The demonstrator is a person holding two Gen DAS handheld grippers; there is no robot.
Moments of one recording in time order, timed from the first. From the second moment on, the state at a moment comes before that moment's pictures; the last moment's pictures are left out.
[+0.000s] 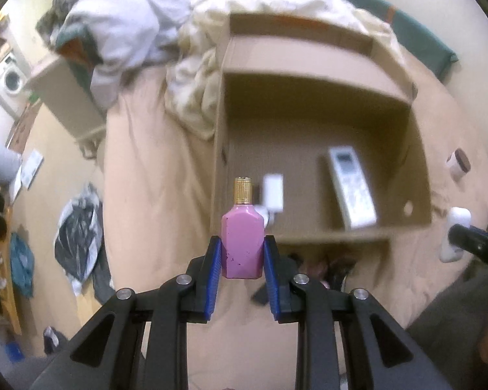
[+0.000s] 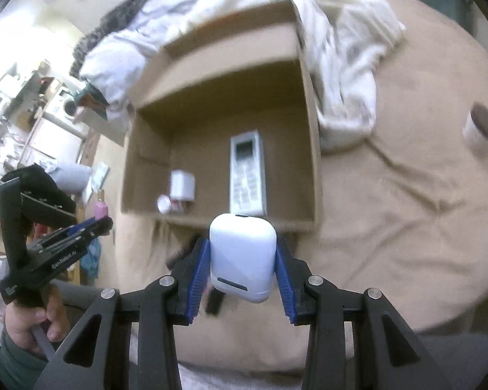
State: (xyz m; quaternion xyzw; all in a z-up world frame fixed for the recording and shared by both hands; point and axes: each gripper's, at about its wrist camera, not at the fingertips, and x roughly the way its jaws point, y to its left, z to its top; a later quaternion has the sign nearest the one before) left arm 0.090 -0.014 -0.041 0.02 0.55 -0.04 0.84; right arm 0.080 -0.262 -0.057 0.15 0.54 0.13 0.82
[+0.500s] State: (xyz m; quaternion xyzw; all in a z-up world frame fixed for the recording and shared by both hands) left arm 0.166 -0.049 -0.074 0.05 0.53 -0.04 0.84; right arm 0.157 -0.236 -0.101 0.13 0.52 0.14 0.83
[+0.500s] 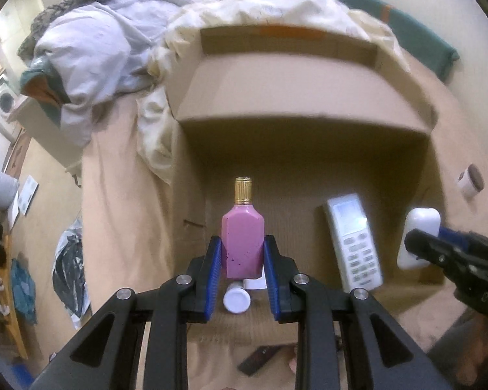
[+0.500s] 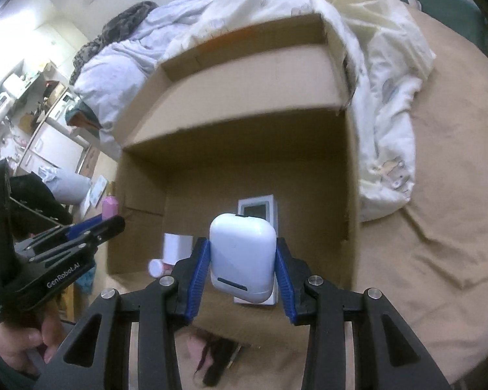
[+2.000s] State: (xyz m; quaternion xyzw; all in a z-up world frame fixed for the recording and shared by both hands) left arm 0.165 -0.060 -0.102 0.04 0.55 -0.05 0.83; right arm 0.166 -0.220 -0.105 0.13 0.48 0.16 0.85
